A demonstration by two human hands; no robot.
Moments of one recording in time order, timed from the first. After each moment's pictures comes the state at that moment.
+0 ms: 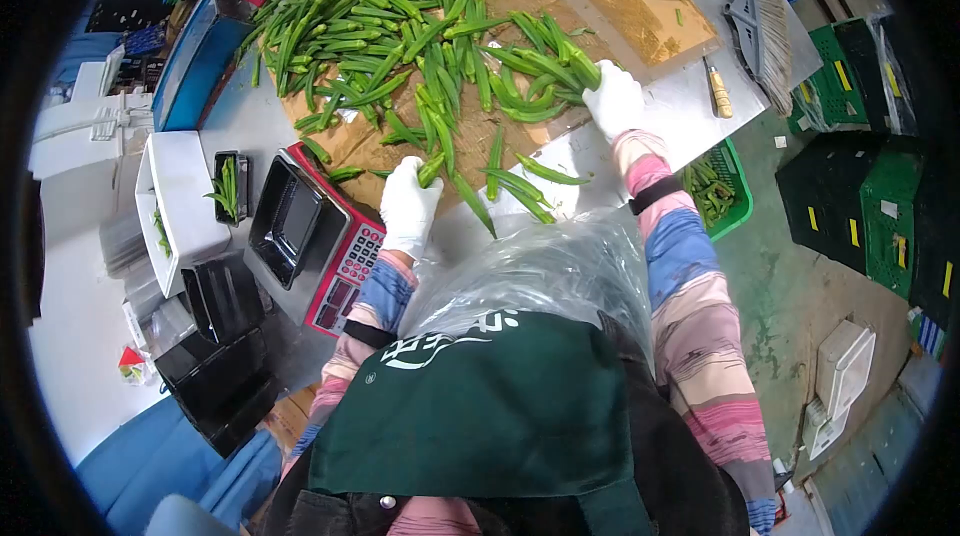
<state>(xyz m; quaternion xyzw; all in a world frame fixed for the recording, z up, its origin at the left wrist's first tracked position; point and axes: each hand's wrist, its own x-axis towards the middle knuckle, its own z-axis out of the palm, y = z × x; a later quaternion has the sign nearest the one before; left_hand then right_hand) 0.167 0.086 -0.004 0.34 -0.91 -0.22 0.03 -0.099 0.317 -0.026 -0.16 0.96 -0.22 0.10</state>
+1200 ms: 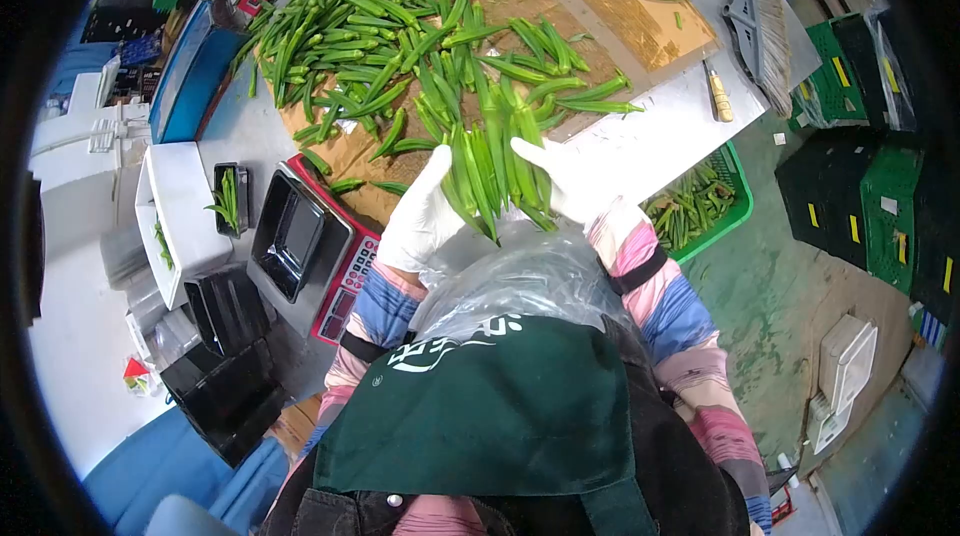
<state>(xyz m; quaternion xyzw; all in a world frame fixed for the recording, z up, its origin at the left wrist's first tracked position) 0.125 0.112 0.067 0.24 -0.22 -0.94 -0.04 0.006 0.295 0.026 0.11 0.35 -0.74 0.56</state>
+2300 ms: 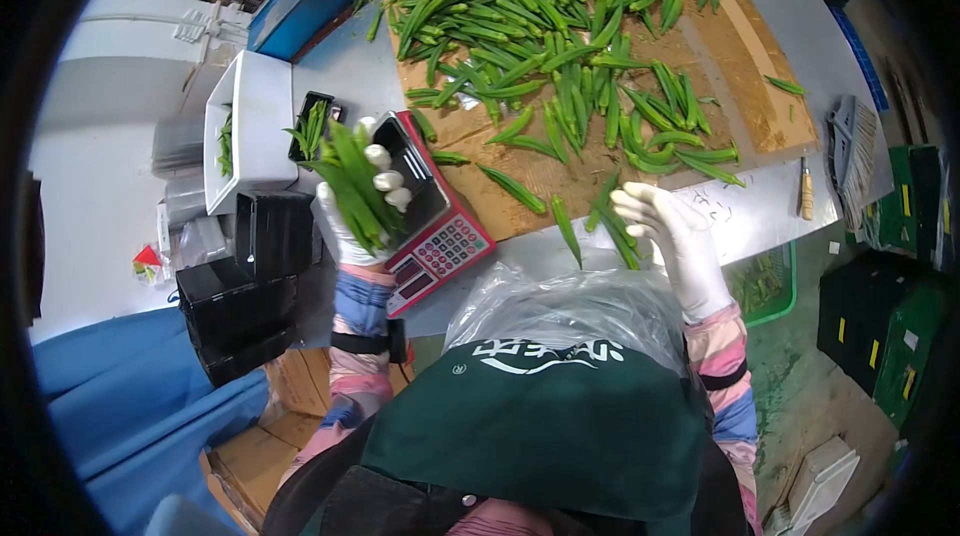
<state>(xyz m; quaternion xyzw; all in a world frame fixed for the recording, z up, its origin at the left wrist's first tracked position) 0.267 -0.031 0.120 0.06 -0.25 -0.94 0.23 0.028 0.306 0.104 -0.09 0.53 -0.70 0.47</state>
